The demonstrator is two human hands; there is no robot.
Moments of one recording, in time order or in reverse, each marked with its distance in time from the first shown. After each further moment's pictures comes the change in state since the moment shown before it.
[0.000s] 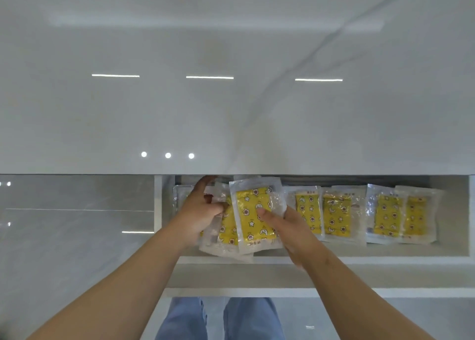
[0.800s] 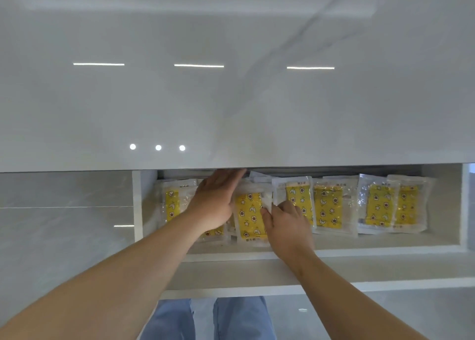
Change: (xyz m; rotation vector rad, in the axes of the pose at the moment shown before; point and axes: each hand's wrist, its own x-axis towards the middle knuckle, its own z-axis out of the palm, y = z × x) left_hand 0.030 -0.005 0.037 1.188 -0.104 0.443; right_hand 0.014 0.024 -0.015 -1.218 0.315 -0.193
